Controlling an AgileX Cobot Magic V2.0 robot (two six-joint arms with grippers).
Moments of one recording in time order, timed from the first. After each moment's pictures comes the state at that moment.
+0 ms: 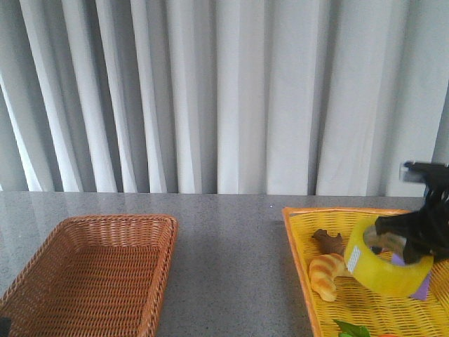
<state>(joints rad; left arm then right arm) -0.36 0.74 -0.68 -0.24 0.53 0.20 -0.04 1.73 -1.61 0.01 1.10 0.11</state>
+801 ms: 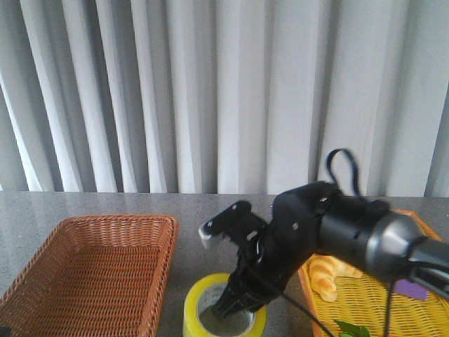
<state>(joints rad) -0.36 0.74 -0.68 -0.24 0.57 0.20 0.53 1.89 -1.61 0.00 0.91 -0.23</state>
